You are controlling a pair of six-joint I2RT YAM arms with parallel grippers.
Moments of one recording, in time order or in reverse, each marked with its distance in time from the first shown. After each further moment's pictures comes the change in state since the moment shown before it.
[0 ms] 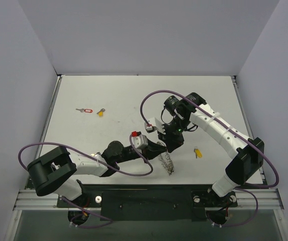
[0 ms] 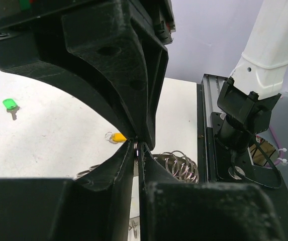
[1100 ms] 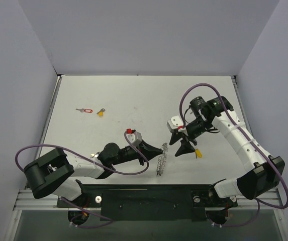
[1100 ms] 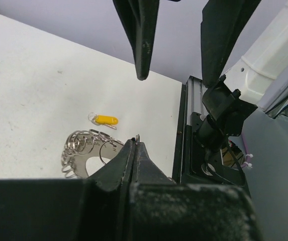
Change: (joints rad) left arm 0.027 -0.045 -0.071 0.003 -0.006 -0.179; right arm -0.237 -0.210 -0.146 -0.069 -0.383 -0.542
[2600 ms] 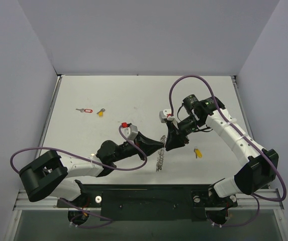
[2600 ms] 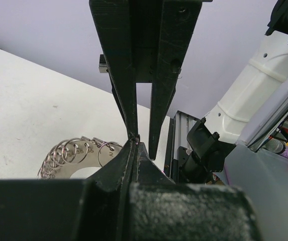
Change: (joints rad) left arm 0.013 -0.048 0.060 0.015 -0.034 -0.117; right arm 0.047 0.061 -0.029 0.187 -0.062 0.381
